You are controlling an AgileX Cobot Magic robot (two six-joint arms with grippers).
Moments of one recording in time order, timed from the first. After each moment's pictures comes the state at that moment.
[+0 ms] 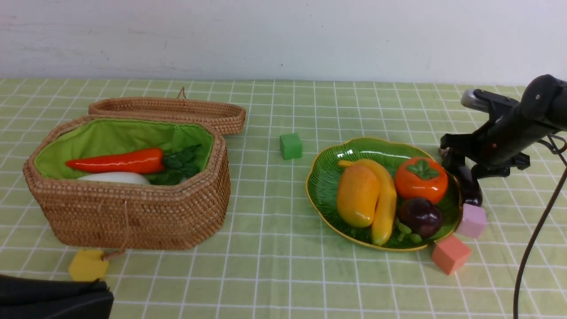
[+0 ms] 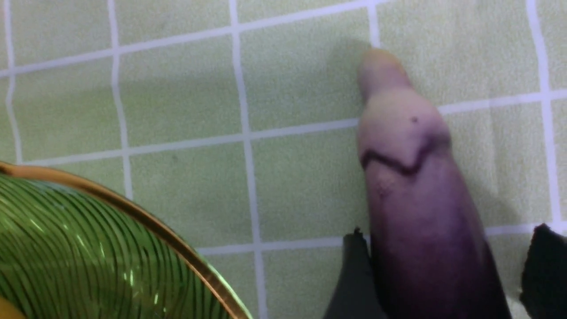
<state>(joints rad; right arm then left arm) -0.08 2.23 -1.73 0.31 0.67 -0.02 -0.90 0.49 -0.76 -0.03 0.70 0.00</state>
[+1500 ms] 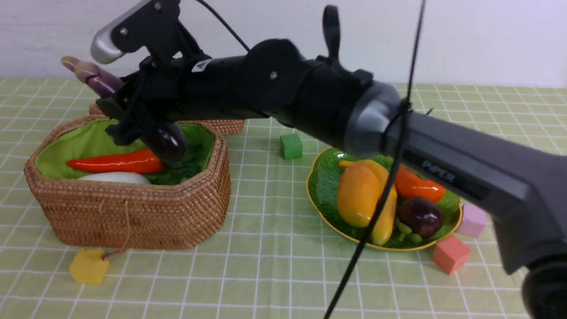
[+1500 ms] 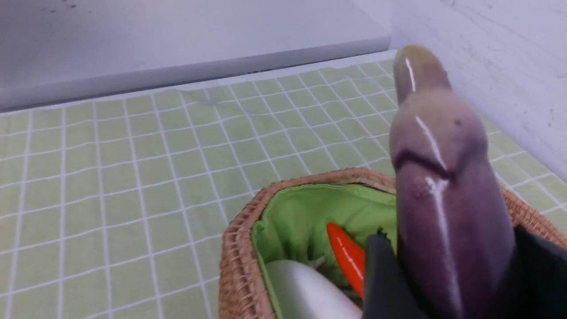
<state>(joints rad) 0.79 2.18 -2.06 0.83 0.32 -0.93 -0.90 0.49 -0.76 0.88 0.98 -0.87</state>
